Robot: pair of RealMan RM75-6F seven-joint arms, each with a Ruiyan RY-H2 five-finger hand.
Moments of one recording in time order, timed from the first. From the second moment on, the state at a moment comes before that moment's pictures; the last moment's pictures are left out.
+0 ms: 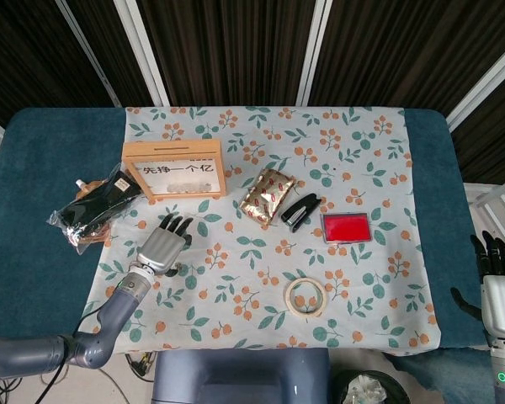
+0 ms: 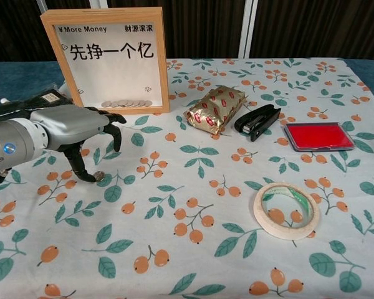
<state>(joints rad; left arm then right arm) -0.80 -1.58 -0.05 -1.50 0.88 0.95 0.70 0.04 -1.19 0.13 -1.56 -1.42 1.55 -0.15</state>
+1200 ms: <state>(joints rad) -0.80 -1.59 -0.02 -1.50 0.94 0.95 0.68 0.03 -1.18 0.13 -1.57 -1.41 1.55 -0.14</state>
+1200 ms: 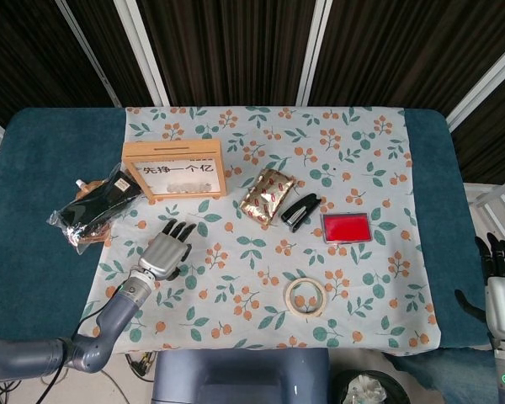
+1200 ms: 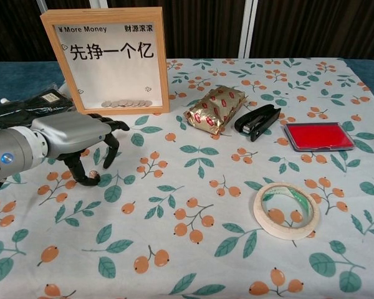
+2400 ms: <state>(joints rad) -0.80 -1.48 -0.04 -1.63 0.89 0.95 0.69 0.03 -1.17 0.13 -1.57 -1.40 1.55 -0.14</state>
